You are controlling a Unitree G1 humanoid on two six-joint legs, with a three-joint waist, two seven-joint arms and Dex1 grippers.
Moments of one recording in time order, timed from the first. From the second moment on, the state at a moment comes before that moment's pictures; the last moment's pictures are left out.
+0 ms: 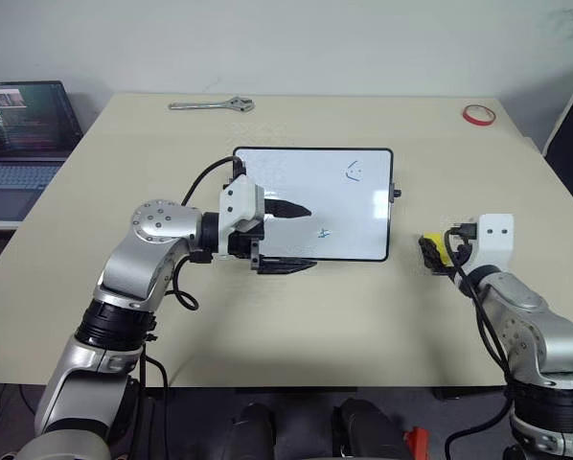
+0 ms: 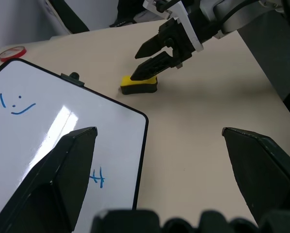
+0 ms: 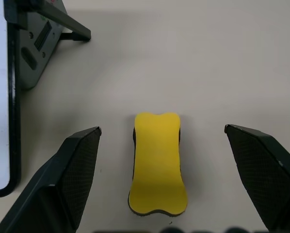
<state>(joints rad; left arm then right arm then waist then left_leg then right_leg) -0.64 0.64 -0.15 -0.04 -0.37 0.27 -1.22 -0.25 -0.36 -0.20 -0.34 0.37 0.87 0.01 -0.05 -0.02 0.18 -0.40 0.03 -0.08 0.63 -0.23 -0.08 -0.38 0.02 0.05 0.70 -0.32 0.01</state>
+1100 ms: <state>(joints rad) -0.62 0.64 -0.14 0.01 -0.31 0.25 -1.17 -0.29 -0.35 -0.16 -0.18 0.23 0.77 0.11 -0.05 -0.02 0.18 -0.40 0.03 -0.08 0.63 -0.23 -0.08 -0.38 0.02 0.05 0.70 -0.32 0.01</state>
